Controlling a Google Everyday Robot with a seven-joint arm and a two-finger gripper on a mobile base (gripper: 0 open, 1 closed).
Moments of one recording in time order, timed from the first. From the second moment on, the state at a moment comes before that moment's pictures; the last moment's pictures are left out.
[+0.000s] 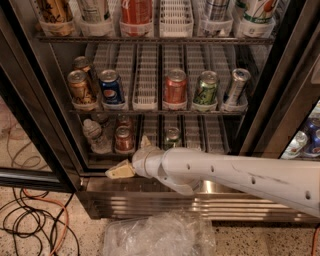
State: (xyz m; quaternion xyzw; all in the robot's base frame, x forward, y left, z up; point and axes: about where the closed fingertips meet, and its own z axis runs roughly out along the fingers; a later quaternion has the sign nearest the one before) arm 0.591 0.104 0.645 -0.38 0.76 0.19 0.48
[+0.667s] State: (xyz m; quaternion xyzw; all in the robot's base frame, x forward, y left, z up) arm 0.640 0.127 0.639 -0.39 0.75 0.19 0.50
